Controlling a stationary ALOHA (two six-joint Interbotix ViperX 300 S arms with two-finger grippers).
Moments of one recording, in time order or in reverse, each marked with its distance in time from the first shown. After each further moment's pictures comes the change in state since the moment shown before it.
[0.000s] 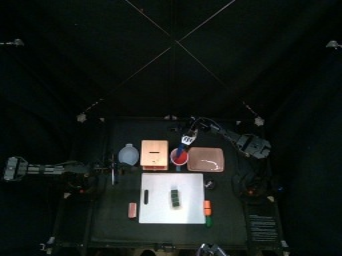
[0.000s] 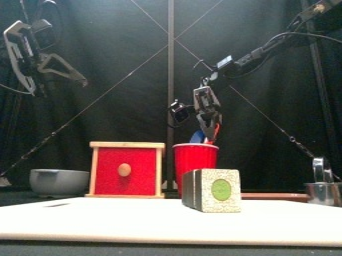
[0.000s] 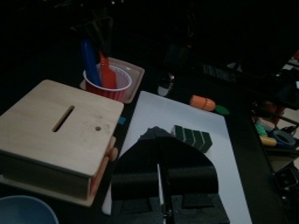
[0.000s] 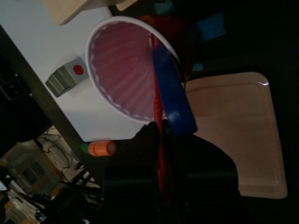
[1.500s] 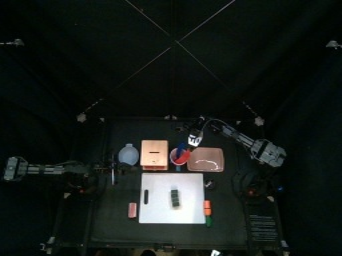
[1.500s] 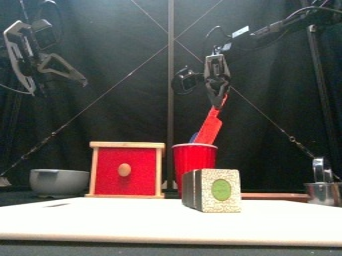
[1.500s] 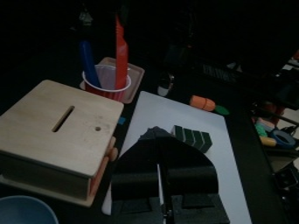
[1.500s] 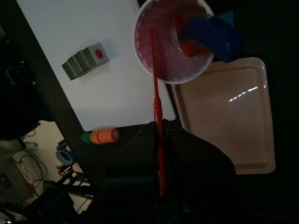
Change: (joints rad) left arm 0.000 -0.002 0.000 0.002 0.000 -0.002; right arm 0.025 -0.215 0.031 -0.029 0.037 0.000
